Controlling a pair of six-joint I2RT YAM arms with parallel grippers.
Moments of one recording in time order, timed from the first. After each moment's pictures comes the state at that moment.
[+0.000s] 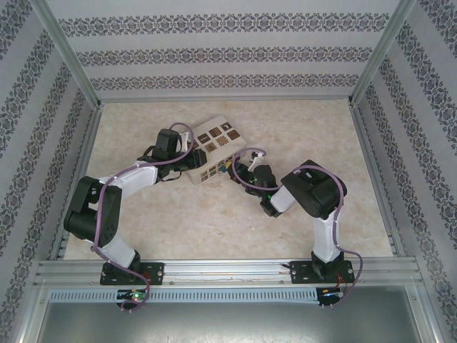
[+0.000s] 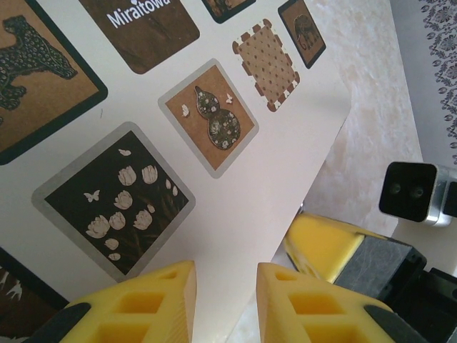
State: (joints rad) left arm -0.30 1.62 0.92 -0.02 0.46 -0.57; right arm 0.61 2.01 0.61 1.22 -0.12 1.10
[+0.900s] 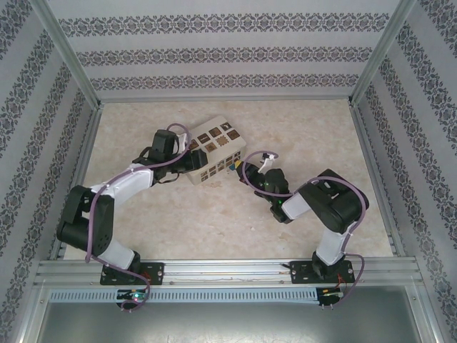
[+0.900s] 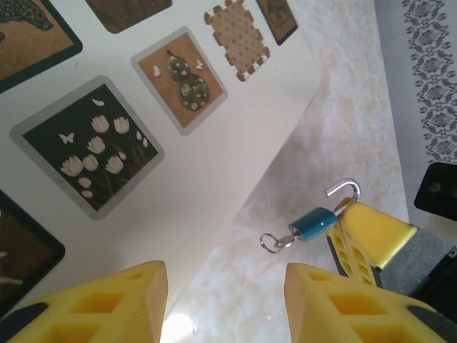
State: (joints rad) left arm -0.30 1.52 0.90 -0.10 0.50 -0.60; right arm 0.60 1.79 0.46 1.22 -0.08 1.04
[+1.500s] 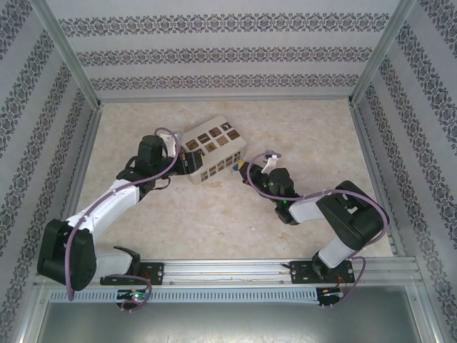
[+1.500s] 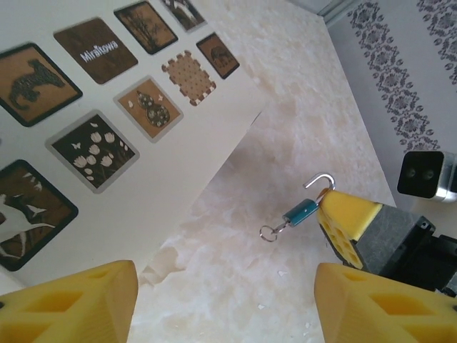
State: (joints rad) left arm -0.30 1.25 0.79 -0.10 0.44 -0.51; right arm 0.60 1.60 0.42 1.03 -0.08 0.94
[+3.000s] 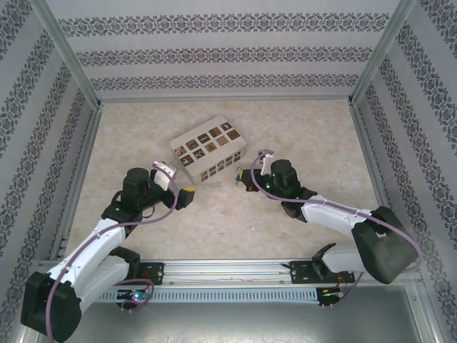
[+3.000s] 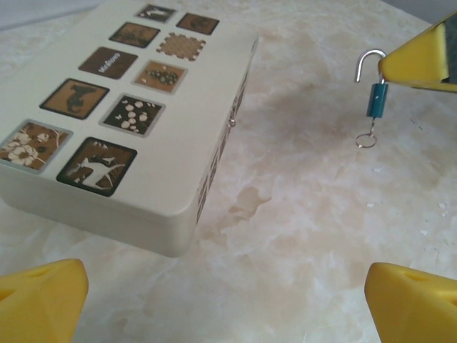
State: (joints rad) left arm -0.29 0.87 0.44 -0.07 0.37 0.09; right arm 0.58 1.30 0.52 0.37 -0.25 0.66
